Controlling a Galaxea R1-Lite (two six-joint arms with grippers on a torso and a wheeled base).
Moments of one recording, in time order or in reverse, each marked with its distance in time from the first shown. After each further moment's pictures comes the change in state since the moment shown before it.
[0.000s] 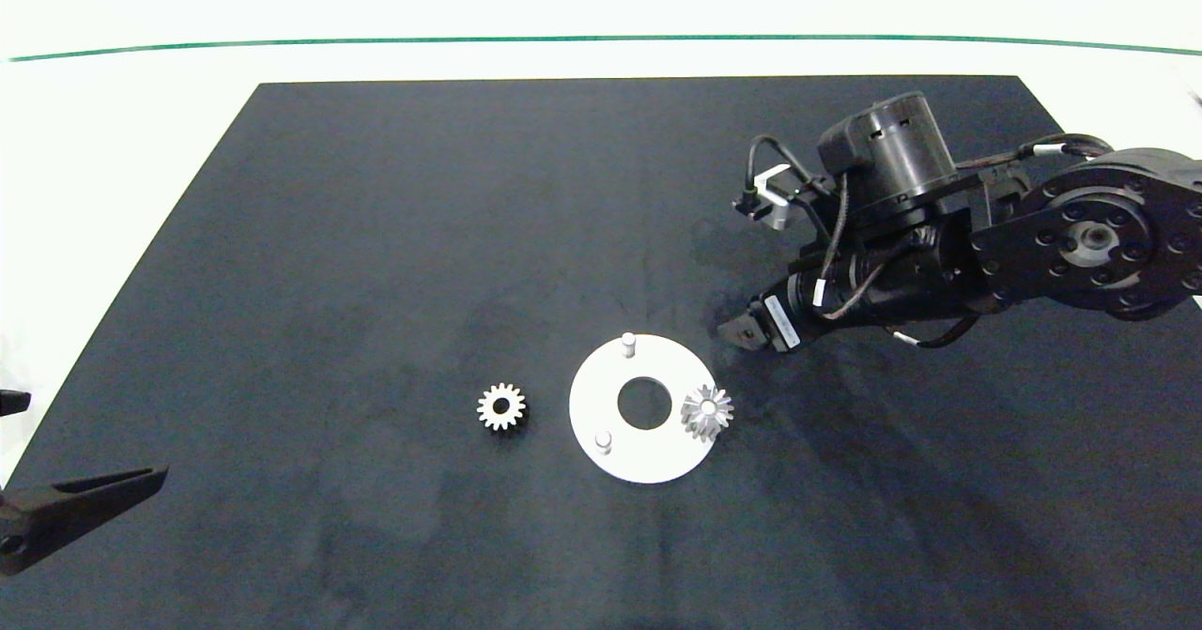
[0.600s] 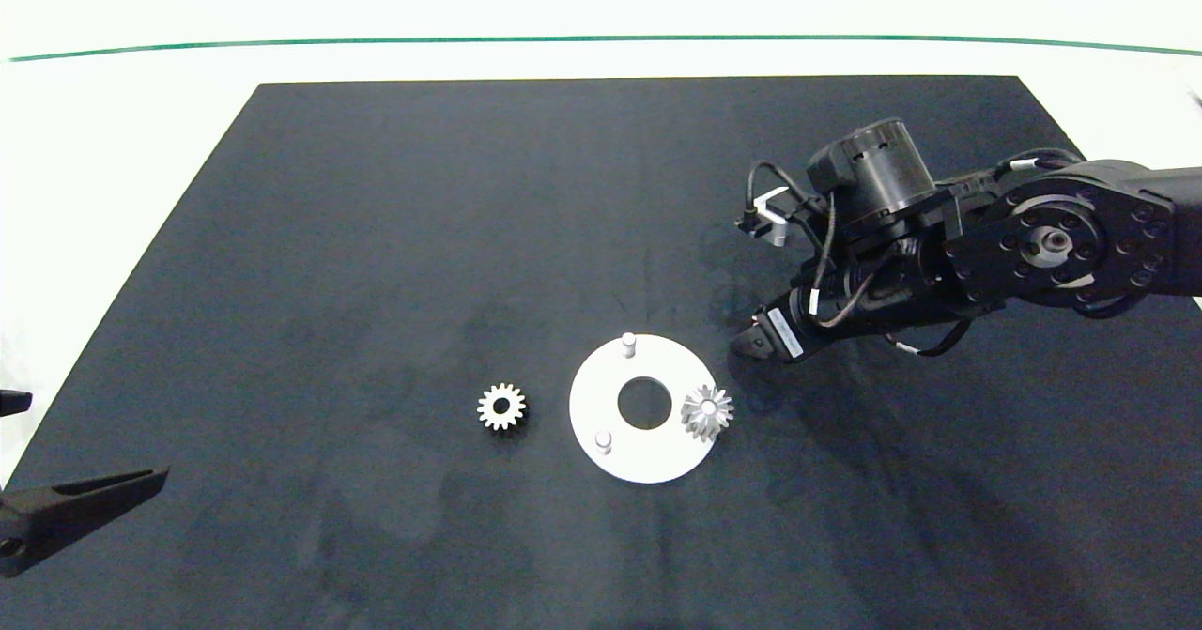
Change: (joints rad) left arm -0.007 -0.001 0.000 0.000 0.000 0.000; right arm -0.035 0.037 -0.015 0.029 0.008 0.007
